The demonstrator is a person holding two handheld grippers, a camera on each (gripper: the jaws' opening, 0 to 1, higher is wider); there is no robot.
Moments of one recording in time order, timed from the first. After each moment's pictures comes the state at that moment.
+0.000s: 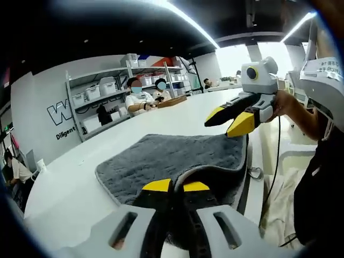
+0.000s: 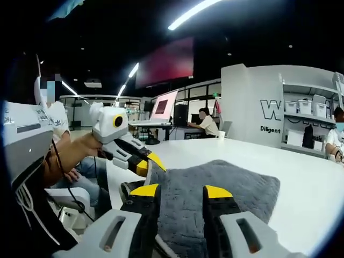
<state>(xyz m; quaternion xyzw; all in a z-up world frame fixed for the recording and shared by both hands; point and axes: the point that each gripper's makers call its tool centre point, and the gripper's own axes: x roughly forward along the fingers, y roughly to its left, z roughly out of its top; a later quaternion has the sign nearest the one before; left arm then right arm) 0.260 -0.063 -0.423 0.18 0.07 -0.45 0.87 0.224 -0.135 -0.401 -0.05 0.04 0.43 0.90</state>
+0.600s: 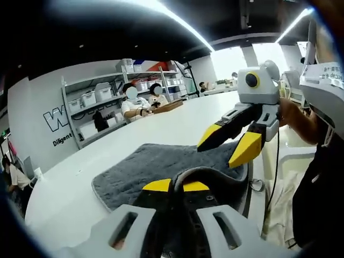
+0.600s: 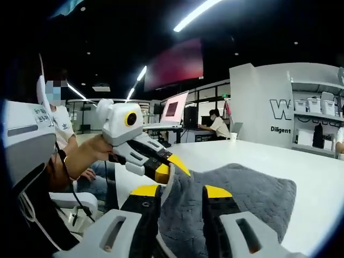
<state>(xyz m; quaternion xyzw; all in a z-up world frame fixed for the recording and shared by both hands) 0.263 -0.082 -0.411 0.18 0.06 -0.47 0.86 0.220 -0.105 -0.400 -0.03 0.03 0.48 0.88</state>
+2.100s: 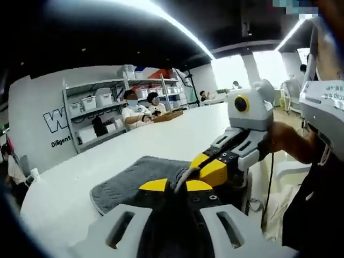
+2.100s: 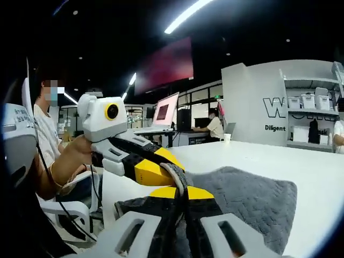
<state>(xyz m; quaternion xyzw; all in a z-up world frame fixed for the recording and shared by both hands) 0.265 -0.090 -0.382 0.11 0.03 -0.48 0.87 0.254 -0.106 -0.395 -0.01 0.03 0.44 0.90</state>
